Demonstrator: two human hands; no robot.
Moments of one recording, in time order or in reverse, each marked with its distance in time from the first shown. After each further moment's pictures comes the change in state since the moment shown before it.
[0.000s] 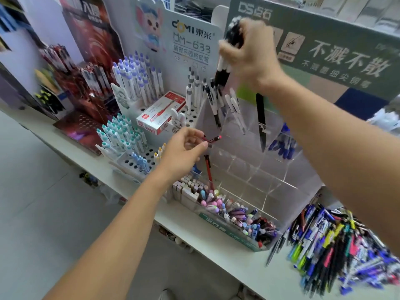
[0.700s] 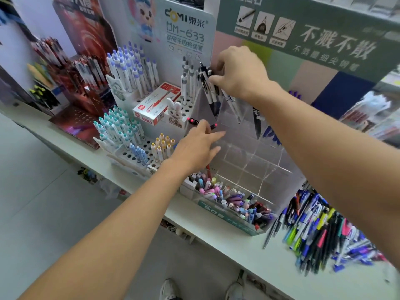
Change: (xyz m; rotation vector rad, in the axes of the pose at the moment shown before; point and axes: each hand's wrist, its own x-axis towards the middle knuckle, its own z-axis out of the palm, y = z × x) left_hand 0.017 -0.021 0.032 0.951 -0.192 0.333; right_hand -0.025 0.018 0.018 -0.531 -0.170 0.039
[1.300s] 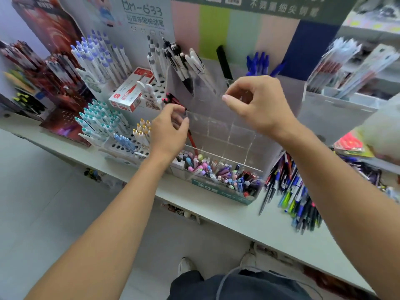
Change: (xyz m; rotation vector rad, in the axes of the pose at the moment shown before) left_hand -0.025 0.019 0.009 -0.417 0.411 -0.251; right_hand -0.160 0.066 0.004 0.490 0.145 0.026
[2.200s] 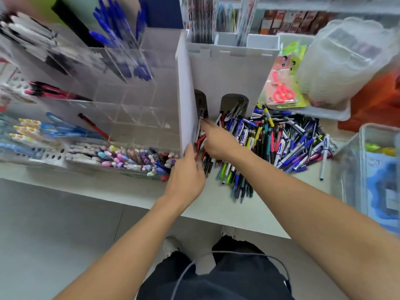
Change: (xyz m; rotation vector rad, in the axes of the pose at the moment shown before) left_hand -0.155 0.086 0.203 0.259 -0.611 -0.103; right_hand -0.139 0.220 0.037 -0.108 -0.531 0.437
